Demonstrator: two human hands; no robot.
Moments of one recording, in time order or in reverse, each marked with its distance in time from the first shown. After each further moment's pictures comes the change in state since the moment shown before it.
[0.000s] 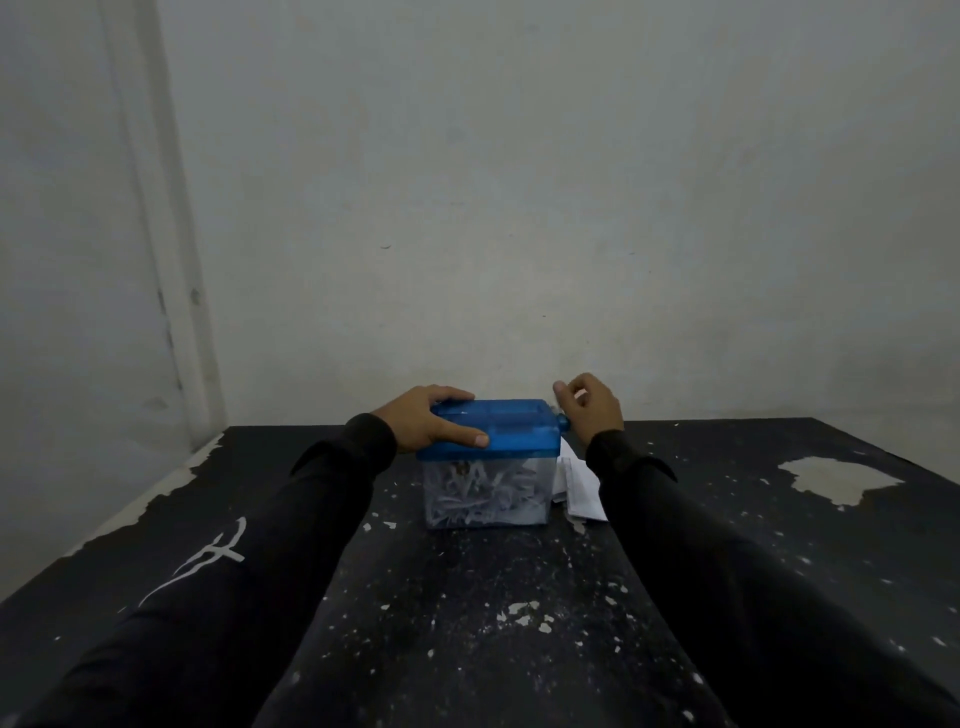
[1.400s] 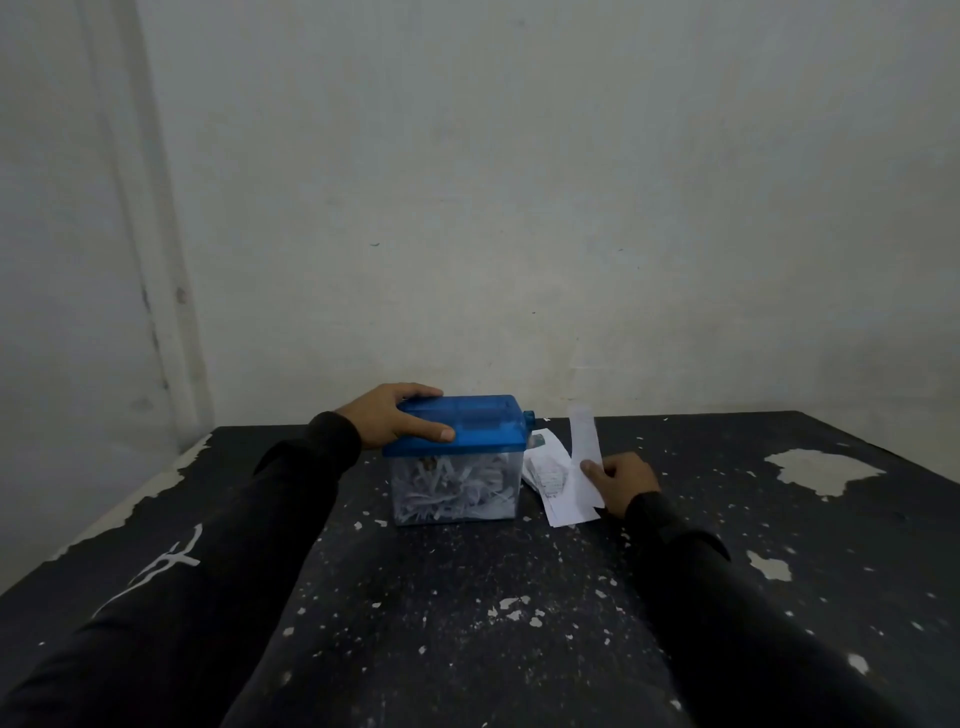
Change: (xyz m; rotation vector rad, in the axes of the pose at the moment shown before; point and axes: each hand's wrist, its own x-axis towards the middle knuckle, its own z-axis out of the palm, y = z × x) left_hand -0.014 -0.014 -0.019 -0.039 0.000 -0.022; right_hand -0.050 0.072 -0.034 -0.321 -0.209 0.300
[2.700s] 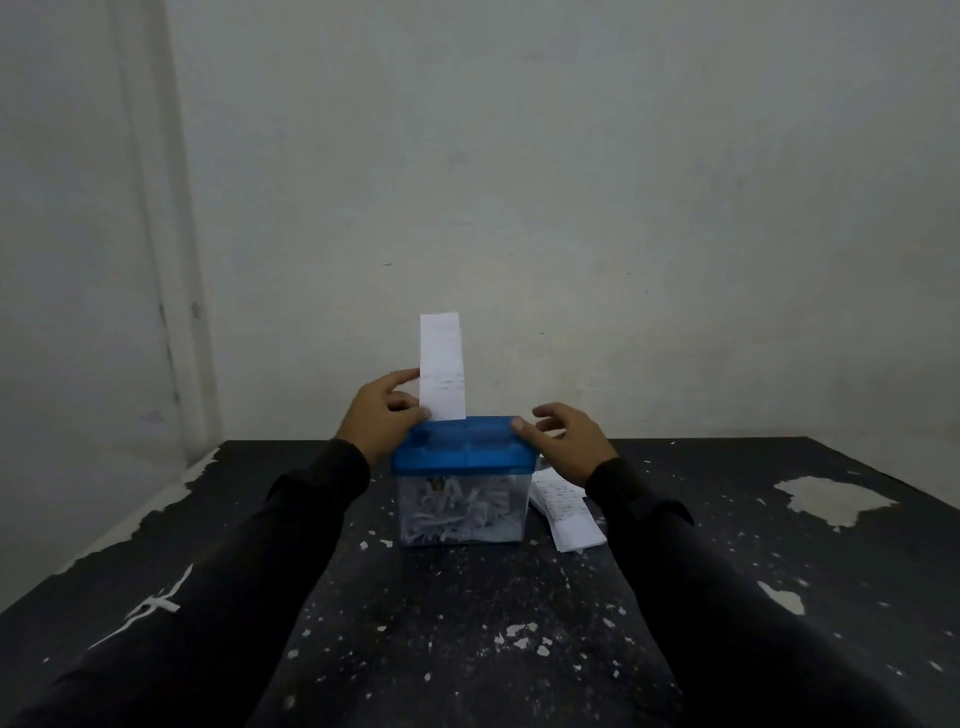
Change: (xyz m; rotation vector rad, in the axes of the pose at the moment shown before) left_hand -0.005 0.002 0.005 -0.309 0.471 0.160; right_hand -0.024 -0.107 -0.010 0.233 -0.091 -0.392
